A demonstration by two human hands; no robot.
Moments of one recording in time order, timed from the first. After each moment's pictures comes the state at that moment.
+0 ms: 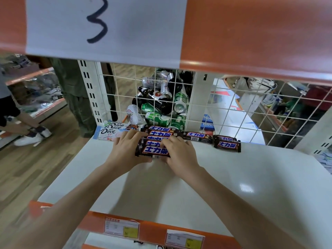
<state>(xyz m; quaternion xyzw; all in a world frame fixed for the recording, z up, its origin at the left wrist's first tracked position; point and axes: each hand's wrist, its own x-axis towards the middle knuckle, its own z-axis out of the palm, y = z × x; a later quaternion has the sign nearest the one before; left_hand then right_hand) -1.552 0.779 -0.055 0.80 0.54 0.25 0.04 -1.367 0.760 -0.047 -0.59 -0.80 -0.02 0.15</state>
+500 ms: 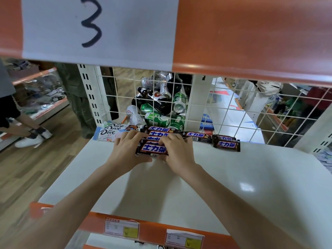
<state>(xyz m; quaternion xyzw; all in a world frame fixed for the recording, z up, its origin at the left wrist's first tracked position) -1.549 0.778 -0.052 0.80 0.55 0.24 0.04 -1.373 0.766 -0.046 -0.61 -0.78 -0.04 0.15</state>
